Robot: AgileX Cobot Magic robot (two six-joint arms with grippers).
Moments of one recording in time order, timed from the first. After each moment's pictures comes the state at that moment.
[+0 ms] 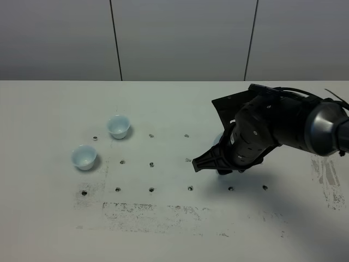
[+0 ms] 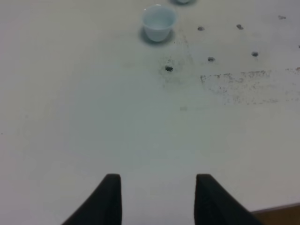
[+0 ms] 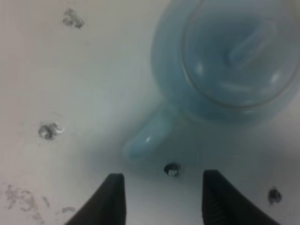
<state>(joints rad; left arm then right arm) 0.01 0.00 -0.46 -0.15 1.07 0.20 0.59 1.87 -1.27 -0.20 0.72 0.37</state>
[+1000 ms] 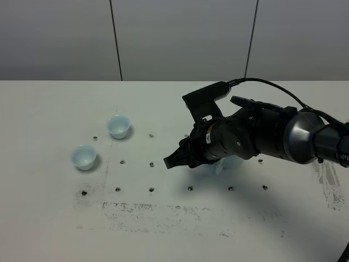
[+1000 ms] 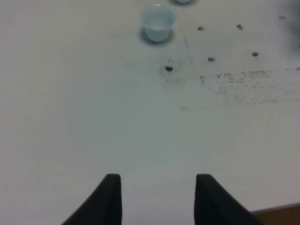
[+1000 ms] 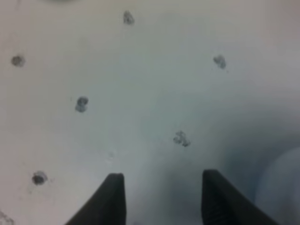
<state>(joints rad) 0.01 0.00 -0.46 -0.15 1.07 0.20 0.64 1.95 -1.28 -0.13 0.39 0.22</state>
